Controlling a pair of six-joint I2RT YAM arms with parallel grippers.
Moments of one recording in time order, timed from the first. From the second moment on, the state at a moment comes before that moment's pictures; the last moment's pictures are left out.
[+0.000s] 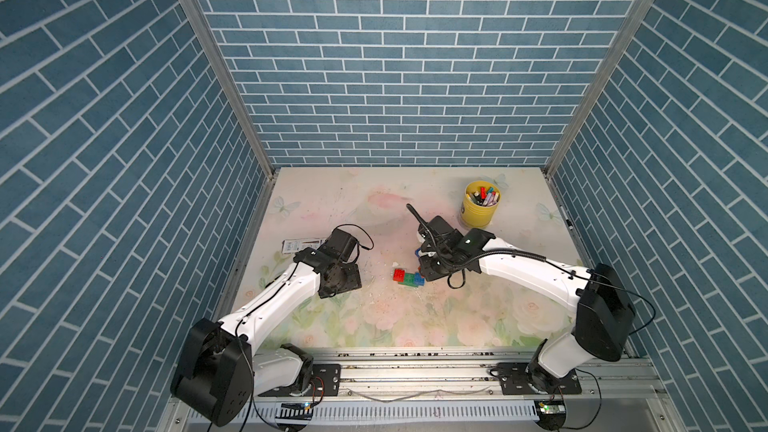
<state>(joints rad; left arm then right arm) -0.43 1.22 0.78 -0.84 -0.03 -0.69 0.95 1.64 1.25 -0.77 -0.05 0.44</state>
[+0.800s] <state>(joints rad) -0.32 1.21 0.71 -0.80 0.04 -0.70 1.06 2.09 1.63 -0.85 -0.14 0.41</state>
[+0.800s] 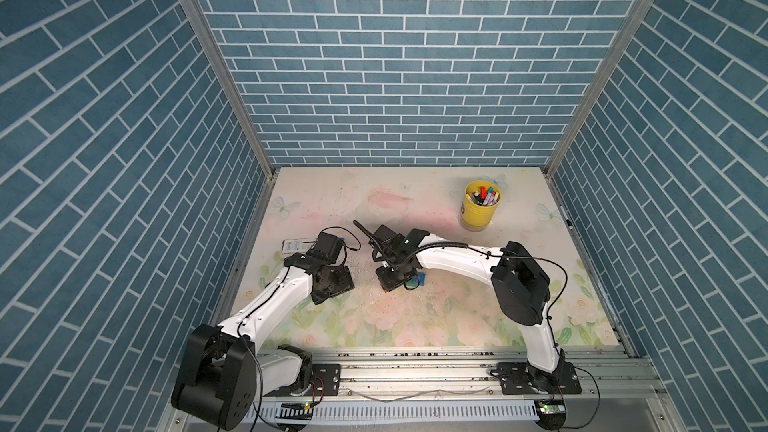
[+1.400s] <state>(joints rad) -0.31 1.23 0.69 -0.77 0.05 -0.69 1.06 2.13 1.67 -0.89 -0.14 0.38</state>
